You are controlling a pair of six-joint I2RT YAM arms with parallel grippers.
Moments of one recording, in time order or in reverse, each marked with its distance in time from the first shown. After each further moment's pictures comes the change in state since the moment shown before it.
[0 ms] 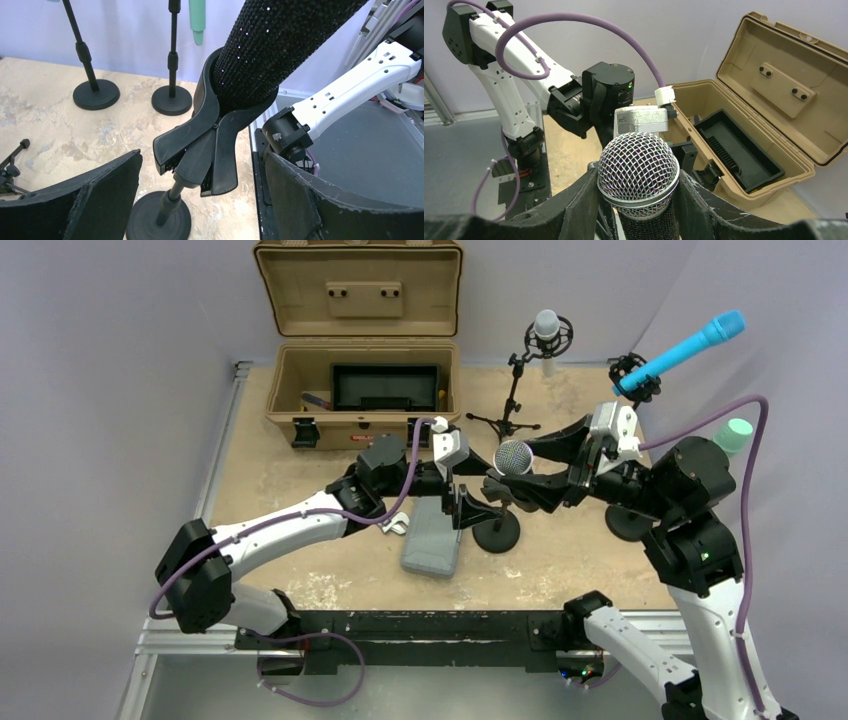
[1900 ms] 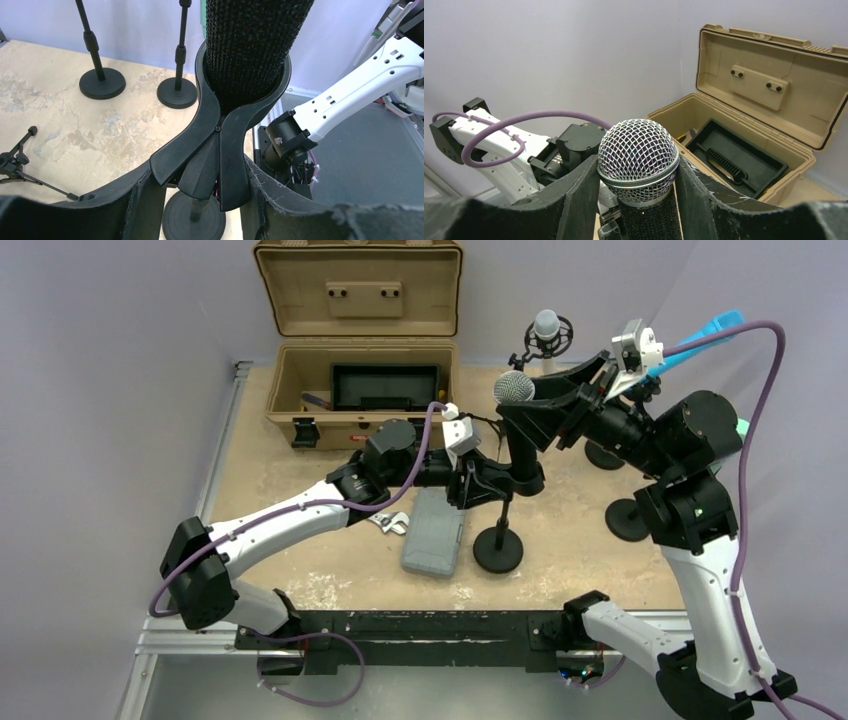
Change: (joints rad) left arm -0.007 0.030 0.142 -0.212 -0.035 0.037; right arm 0.006 0.183 0.202 0.161 0.211 0.353
